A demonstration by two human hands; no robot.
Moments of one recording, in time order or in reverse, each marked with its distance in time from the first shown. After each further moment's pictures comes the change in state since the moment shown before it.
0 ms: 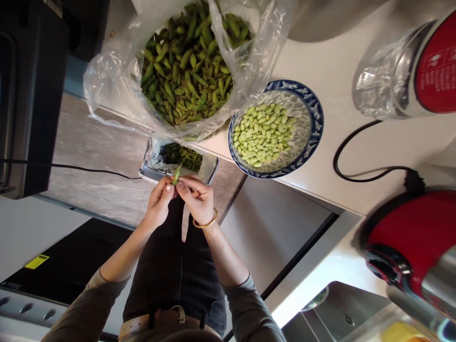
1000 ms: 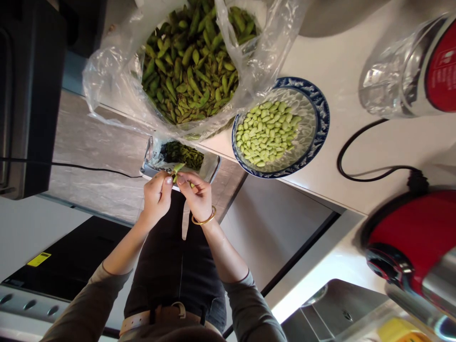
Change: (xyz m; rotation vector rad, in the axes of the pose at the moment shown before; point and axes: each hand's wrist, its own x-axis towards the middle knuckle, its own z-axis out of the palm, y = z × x) left_hand 0.017 0.002 -0.012 0.488 0.113 0.259; right_hand 0.006 0.013 0.008 0.063 0.087 0.129
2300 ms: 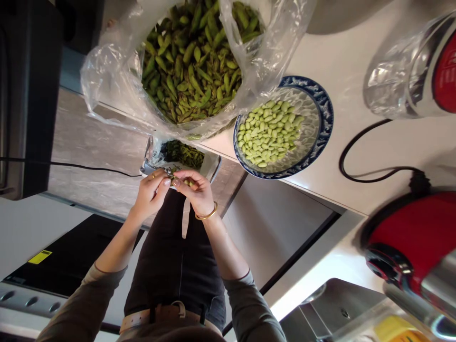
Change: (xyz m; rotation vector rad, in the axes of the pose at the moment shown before) left_hand 0.010 -0.013 -0.021 0.040 -0.188 0.149; right_hand 0.008 -0.007 0.000 0.147 -0.115 0.155
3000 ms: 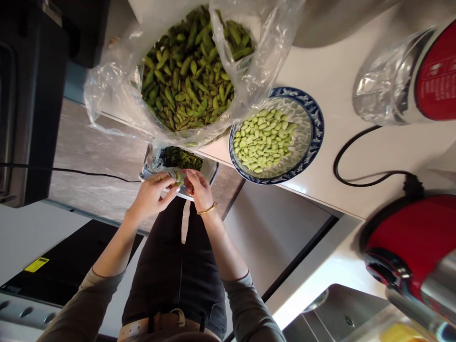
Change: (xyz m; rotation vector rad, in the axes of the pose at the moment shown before) left_hand 0.006 -0.006 -0.003 0.336 -0.253 -0.019; right_hand 0.024 0.011 -0.015 0.147 0.109 0.196
